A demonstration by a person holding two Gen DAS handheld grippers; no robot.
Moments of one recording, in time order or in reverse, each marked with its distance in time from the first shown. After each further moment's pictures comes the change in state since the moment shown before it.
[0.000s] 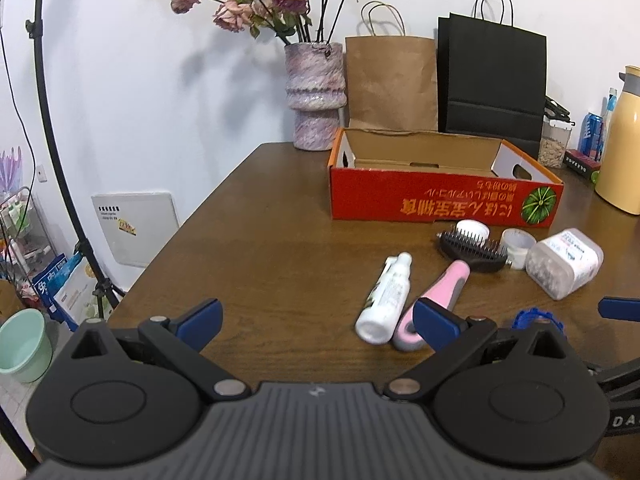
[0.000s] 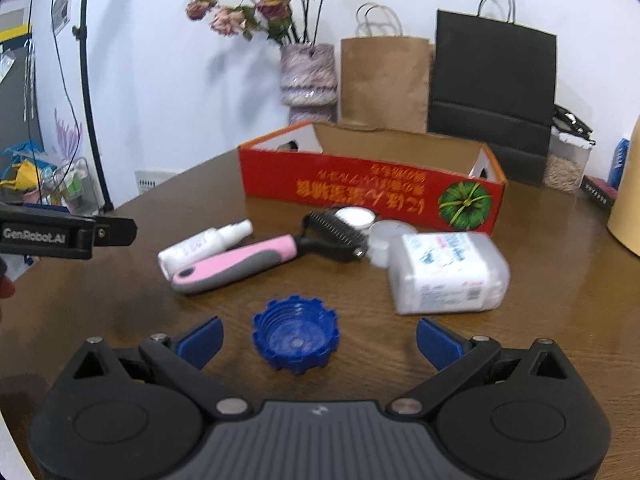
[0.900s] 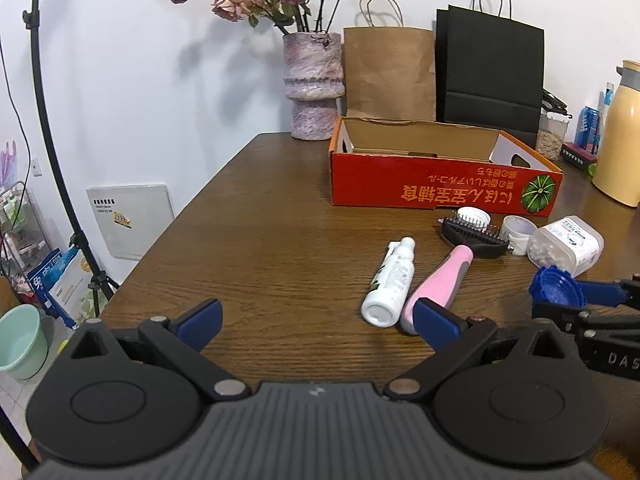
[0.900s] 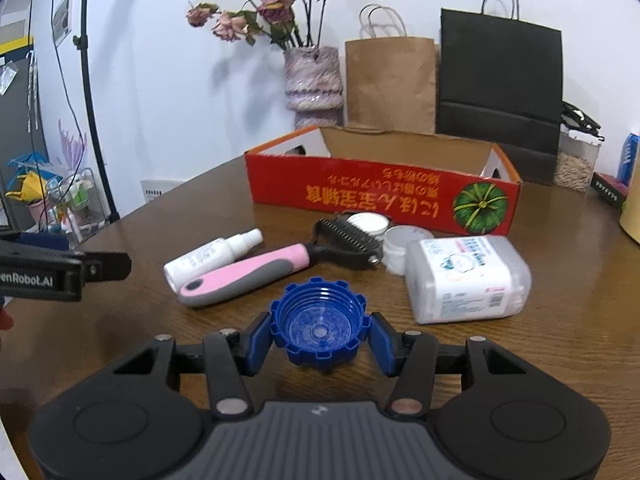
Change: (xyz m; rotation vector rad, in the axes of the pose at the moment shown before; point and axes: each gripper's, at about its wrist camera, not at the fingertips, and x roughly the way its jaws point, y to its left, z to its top) left arm 0.005 0.005 -0.007 0.006 0.013 -0.022; right arm 0.007 -0.002 0.004 0.031 -0.037 0.025
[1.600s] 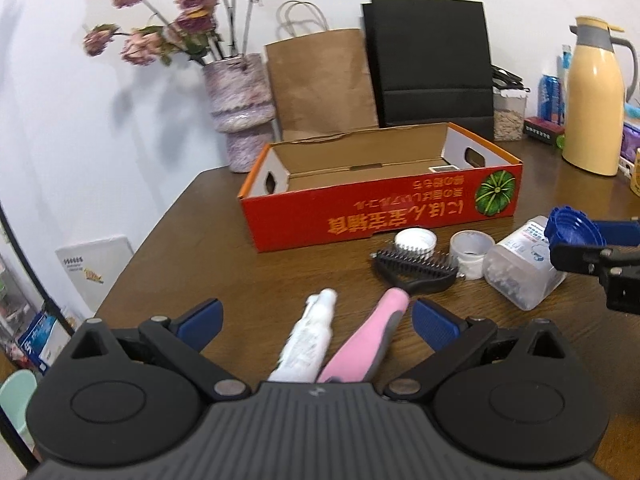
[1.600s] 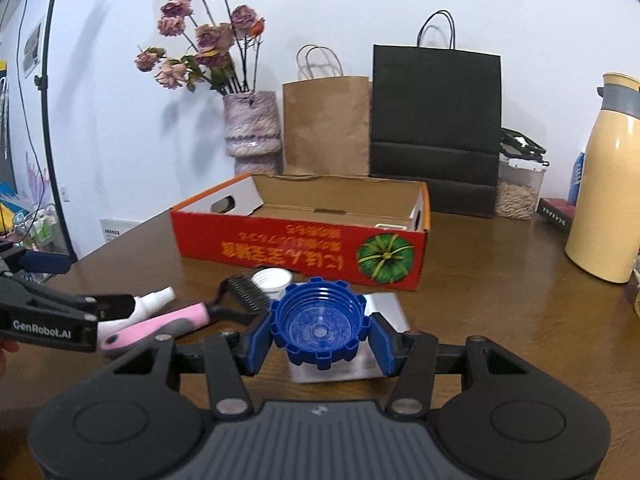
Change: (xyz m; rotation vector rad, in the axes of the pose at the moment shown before) left arm 0.037 -0.078 0.034 0.178 -0.036 -0.047; right arm -0.013 -0.068 0.024 0.032 -0.103 -0.108
